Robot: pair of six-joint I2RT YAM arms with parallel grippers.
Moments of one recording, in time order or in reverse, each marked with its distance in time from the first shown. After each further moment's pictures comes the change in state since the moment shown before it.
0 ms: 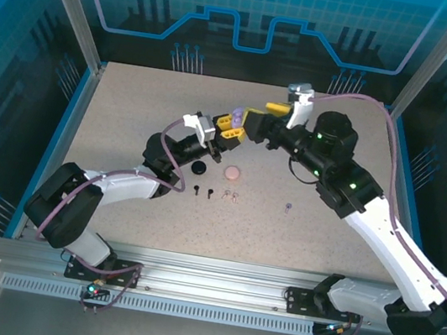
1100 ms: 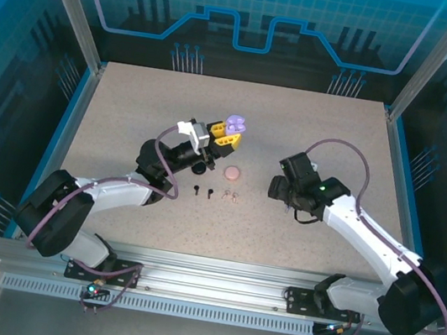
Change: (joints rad) left arm 0.000 -0.076 -0.087 -0.024 -0.007 0.002; right arm -0.090 0.100 -0.394 -0.518 0.302 0.357
